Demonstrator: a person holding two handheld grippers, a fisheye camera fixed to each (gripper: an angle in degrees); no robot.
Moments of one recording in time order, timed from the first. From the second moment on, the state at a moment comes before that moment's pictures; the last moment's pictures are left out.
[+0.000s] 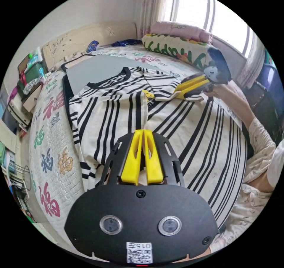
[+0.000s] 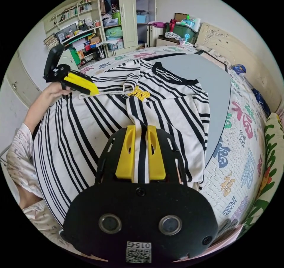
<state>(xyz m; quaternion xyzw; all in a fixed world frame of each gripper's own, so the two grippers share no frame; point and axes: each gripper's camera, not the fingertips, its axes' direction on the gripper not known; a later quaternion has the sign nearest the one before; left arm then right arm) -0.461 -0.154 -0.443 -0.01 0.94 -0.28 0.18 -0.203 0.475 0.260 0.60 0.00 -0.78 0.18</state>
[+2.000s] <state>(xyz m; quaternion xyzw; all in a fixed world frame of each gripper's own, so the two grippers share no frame) -0.377 0.401 -0.525 -0.31 0.71 -0.59 0.21 0.525 0.081 0.283 0.58 -0.41 -0.67 0.19</state>
